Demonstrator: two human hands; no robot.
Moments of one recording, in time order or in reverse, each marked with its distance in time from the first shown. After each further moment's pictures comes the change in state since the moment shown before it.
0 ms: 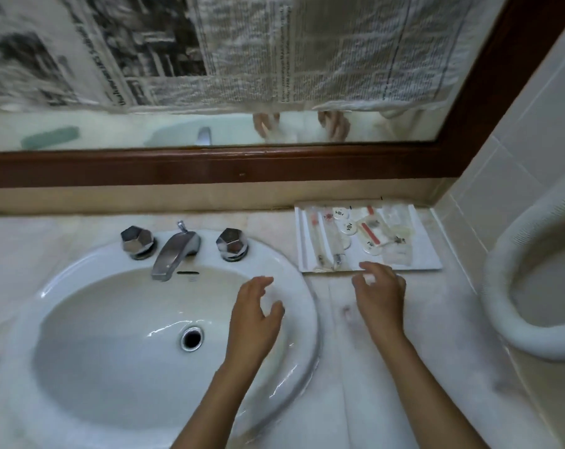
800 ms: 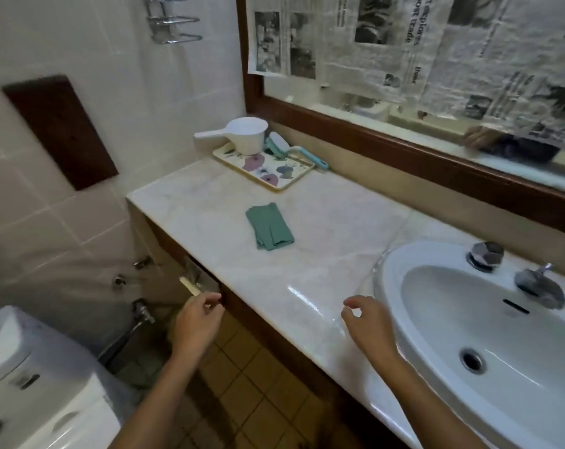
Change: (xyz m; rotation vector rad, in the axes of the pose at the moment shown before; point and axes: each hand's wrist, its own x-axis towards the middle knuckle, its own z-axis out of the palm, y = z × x) left_hand -0.256 -0.322 -0.550 0.090 0.713 -0.552; right_hand -0.439 -0.238 0.325 -0.157 -0.784 -0.506
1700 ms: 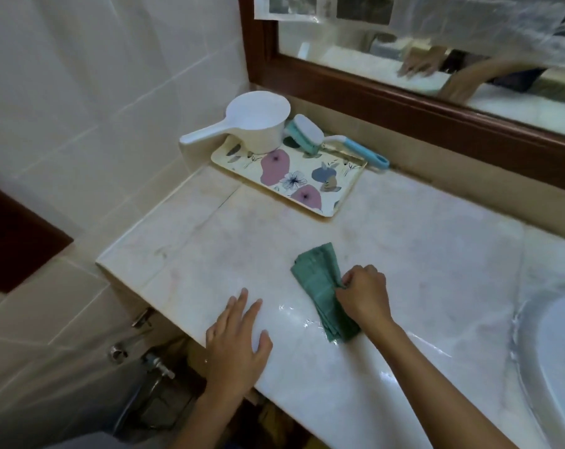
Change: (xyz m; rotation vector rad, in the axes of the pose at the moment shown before) left_hand 0.264 -0.033 0.020 0.473 -0.244 0.415; right_hand 0.259 -0.142 0.179 -0.251 -0.114 0.238
